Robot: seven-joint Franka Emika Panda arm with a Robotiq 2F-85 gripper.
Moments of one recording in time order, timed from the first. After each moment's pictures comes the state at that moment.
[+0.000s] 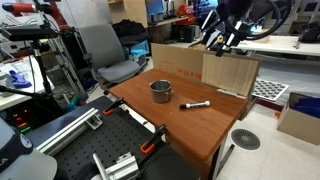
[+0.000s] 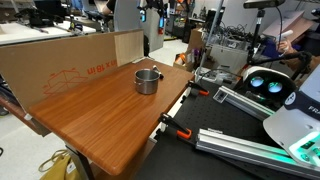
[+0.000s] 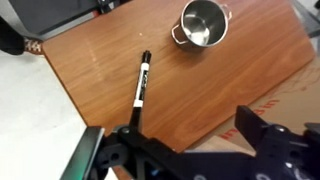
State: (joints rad) arm -0.23 0.51 -0.13 -1.54 0.28 1.69 0.02
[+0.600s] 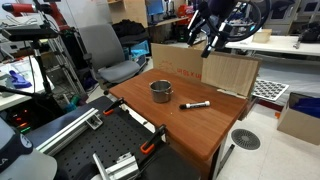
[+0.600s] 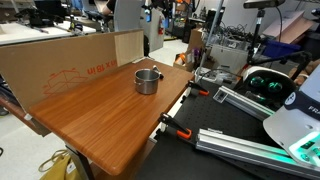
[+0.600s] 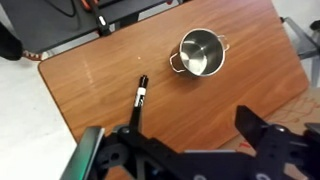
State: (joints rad) arm -0.21 0.39 -0.12 -1.71 0.28 1.72 -0.03
